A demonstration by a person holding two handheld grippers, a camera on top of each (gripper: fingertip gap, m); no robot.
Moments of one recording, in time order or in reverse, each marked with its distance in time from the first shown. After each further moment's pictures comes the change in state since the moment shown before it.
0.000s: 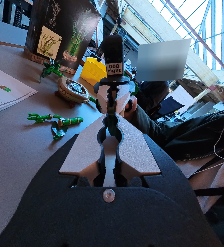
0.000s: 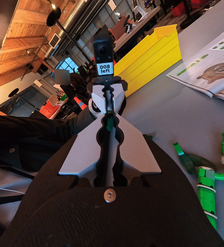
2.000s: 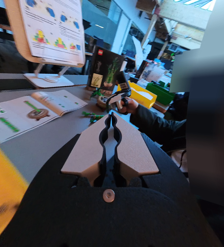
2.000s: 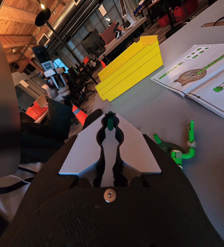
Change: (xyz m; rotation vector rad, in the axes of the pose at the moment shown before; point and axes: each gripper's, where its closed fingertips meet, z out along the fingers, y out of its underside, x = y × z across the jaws) left arm 0.110 -0.031 -0.183 0.158 -0.411 0.257; right arm 0.017 -0.003 -0.029 0.025 0.074 -0.046
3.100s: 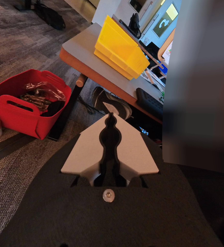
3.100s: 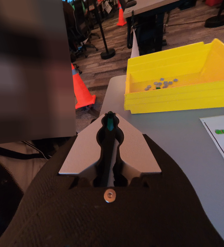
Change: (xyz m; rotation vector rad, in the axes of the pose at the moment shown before) left arm 0.048 0.225 -0.374 0.273 -0.819 -0.379; right arm -0.110 -0.003 0.170 -0.289 -0.081 -0.402
